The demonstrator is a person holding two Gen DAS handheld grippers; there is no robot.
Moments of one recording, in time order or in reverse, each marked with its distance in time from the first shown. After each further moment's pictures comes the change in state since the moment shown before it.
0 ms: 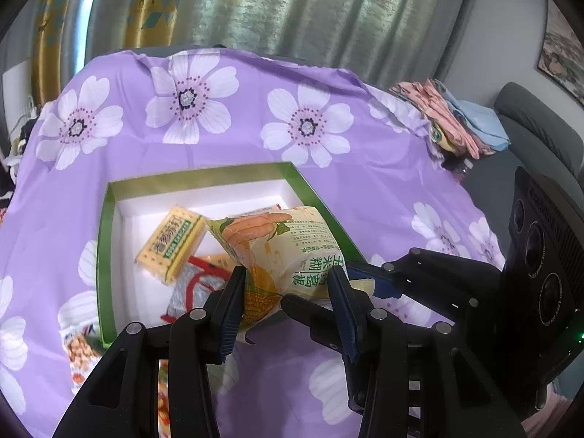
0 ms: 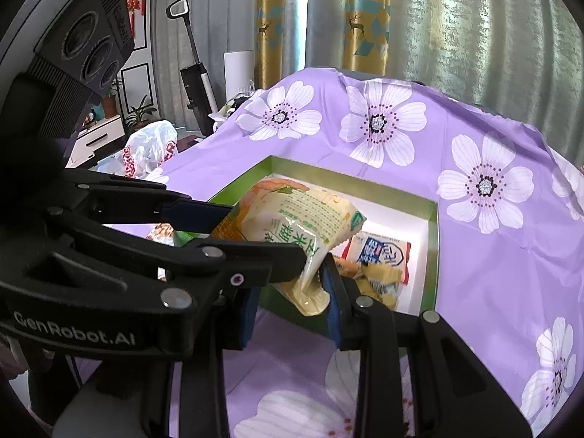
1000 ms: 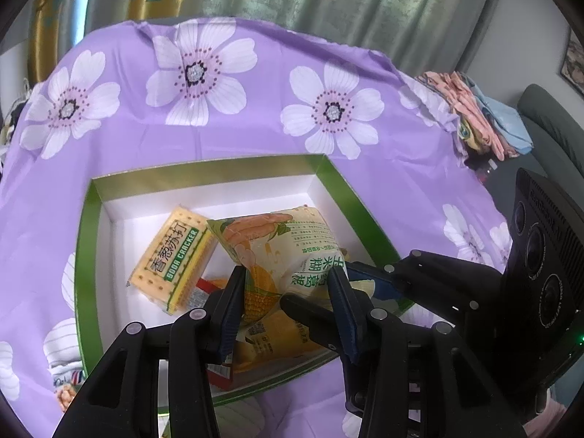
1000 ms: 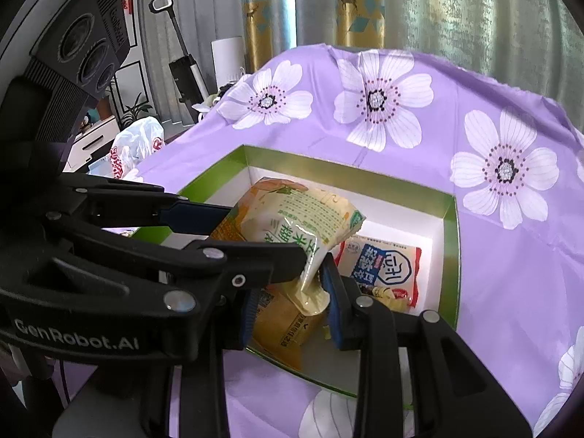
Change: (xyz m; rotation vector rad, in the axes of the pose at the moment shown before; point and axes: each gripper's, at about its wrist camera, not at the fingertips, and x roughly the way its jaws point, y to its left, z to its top) left arm 0.062 0.032 0.023 -0.040 0.084 0.016; right arm 0.066 -0.035 0.012 0.054 0.065 0.035
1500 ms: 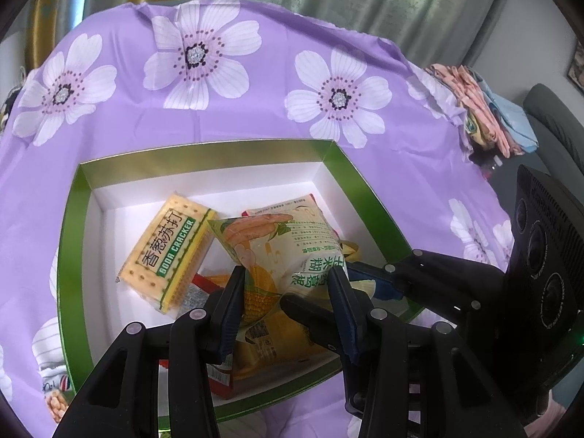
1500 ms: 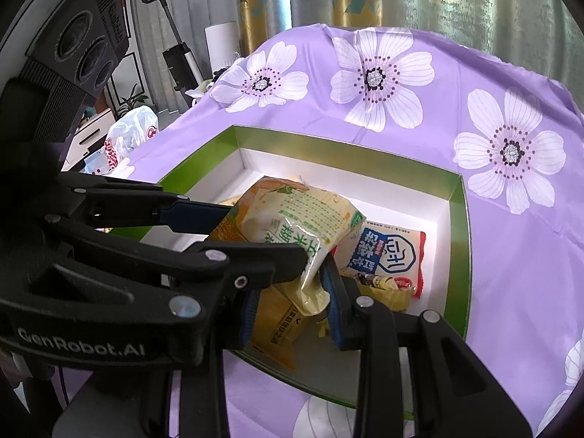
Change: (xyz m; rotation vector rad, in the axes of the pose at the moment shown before) left arm 0.017 0.007 0.001 -0.021 0.046 -0.008; right arm 0.017 -0.008 -0.003 0.022 0.066 0.006
